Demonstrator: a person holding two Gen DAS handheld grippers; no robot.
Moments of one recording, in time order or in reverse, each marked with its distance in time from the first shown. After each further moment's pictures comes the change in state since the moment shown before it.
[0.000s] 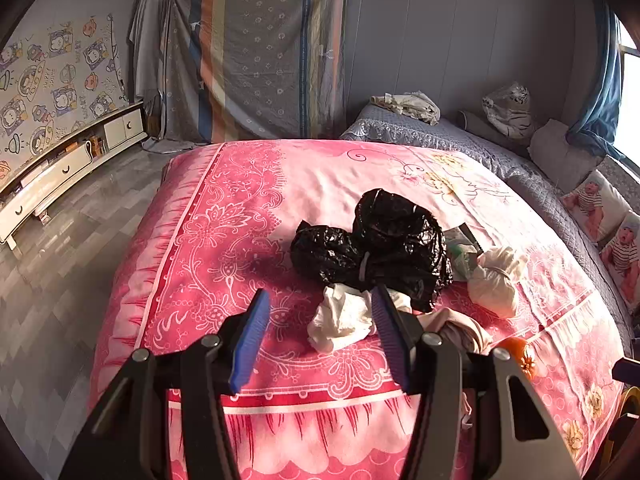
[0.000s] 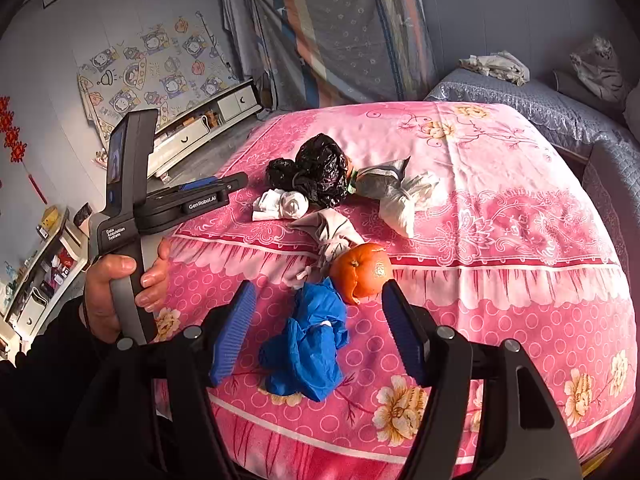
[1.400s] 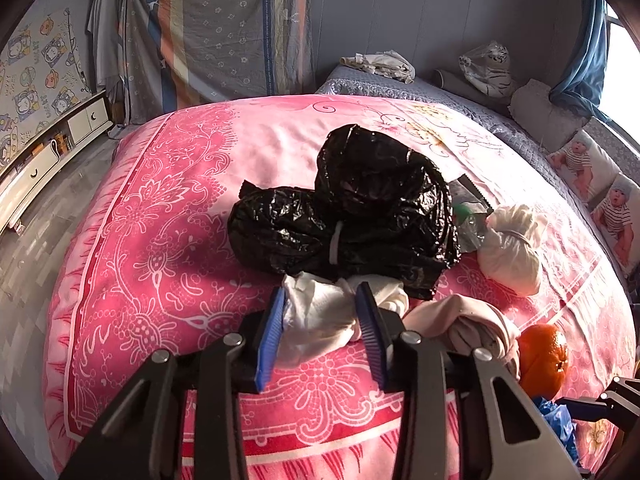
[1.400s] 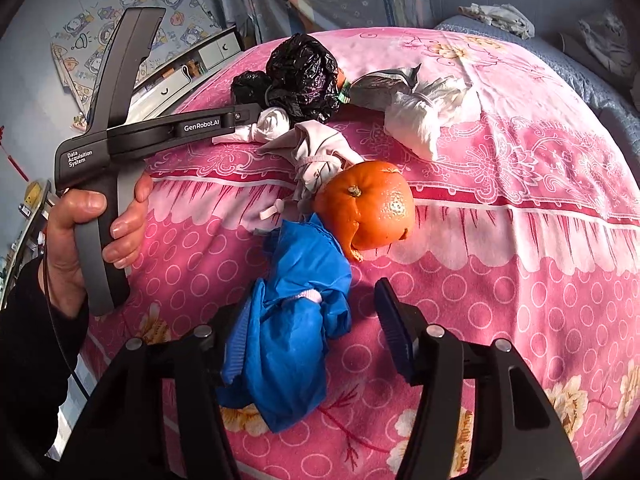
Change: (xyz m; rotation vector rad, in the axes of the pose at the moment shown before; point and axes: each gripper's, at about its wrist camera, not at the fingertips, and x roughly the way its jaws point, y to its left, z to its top) left arm 0.067 -0.023 -0.004 0.087 0.113 -0.072; right arm 0.085 -0.008 -0.023 0.010 0.197 -0.050
